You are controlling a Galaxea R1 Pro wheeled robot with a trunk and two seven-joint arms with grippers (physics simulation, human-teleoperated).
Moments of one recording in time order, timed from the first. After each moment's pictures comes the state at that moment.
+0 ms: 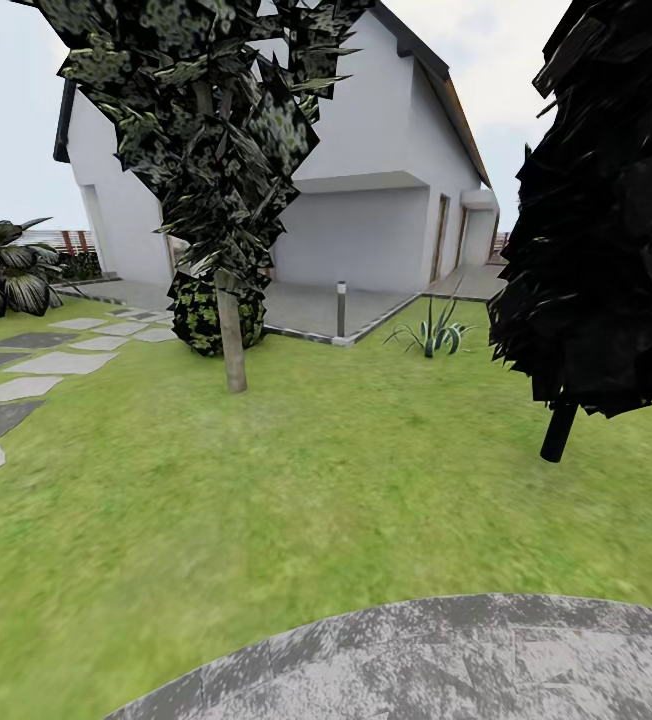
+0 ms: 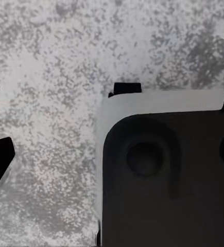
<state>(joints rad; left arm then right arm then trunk) -0.04 0.05 0.00 -0.10 0.01 -0.09 0.00 -0.01 -0.01 0.00 -0.13 0.01 -0.13 0.01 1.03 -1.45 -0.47</state>
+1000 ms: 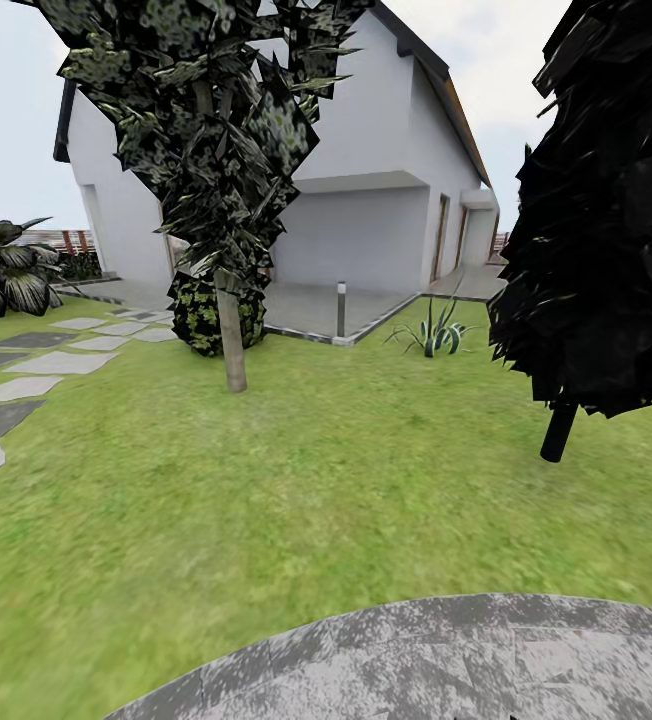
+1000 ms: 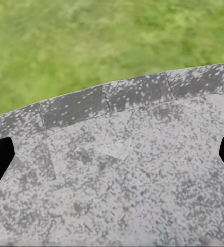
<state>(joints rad) -0.23 0.08 0.05 -0.17 0.08 -0.43 0.01 -0.13 -0.06 0.00 -0.40 0.01 -0.52 0.01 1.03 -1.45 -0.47</state>
